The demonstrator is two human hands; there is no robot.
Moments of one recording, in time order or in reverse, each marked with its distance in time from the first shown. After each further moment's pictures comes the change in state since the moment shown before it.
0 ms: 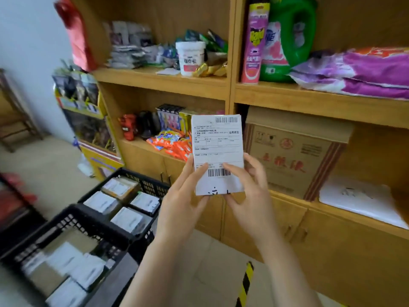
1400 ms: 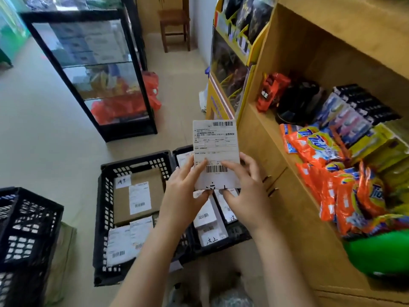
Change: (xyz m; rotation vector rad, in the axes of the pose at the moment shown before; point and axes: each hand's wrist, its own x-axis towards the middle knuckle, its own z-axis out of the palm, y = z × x) left_hand 0.084 -0.371 -0.104 0.501 0.309 -0.701; right_hand 0.239 0.016 0.442 0.255 -0.867 -0.168
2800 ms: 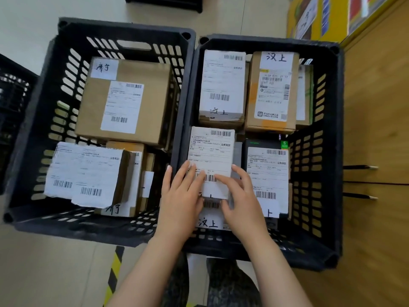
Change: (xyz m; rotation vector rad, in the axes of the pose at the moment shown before) left_hand -0.096 -0.204 0.277 0.494 -0.264 -0.509; right_hand 0.037 0.297 0.229 -0.050 -0.717 0.138
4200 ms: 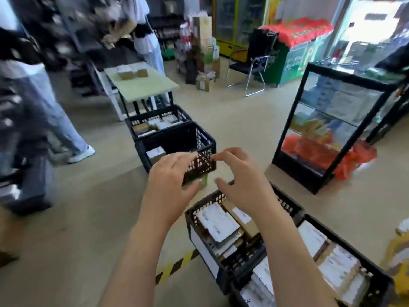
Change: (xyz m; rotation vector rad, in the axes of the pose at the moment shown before) left_hand -0.228 0.043 -0.463 -0.030 0.857 -0.625; right_hand -0.199 -0.438 -0.163 -0.294 -0.219 -1.161
